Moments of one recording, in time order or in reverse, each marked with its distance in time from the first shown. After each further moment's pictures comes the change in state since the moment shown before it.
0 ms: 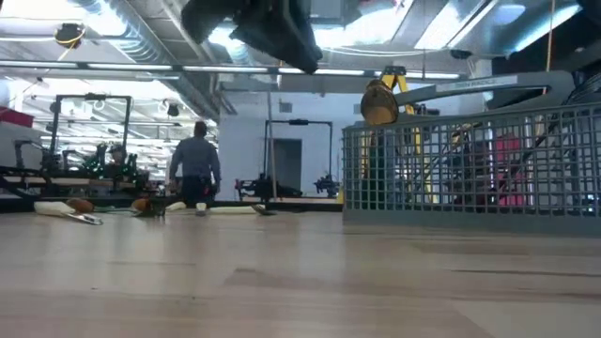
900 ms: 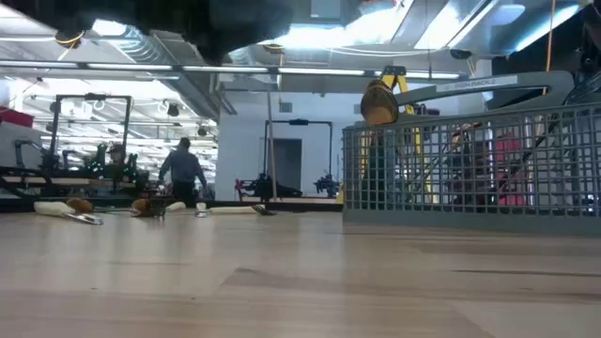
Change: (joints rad) left arm 0.076 -0.324 -0.827 1.448 0.262 -0.193; right arm 0.362 0.020 -0.060 -0.423 0.520 0.409
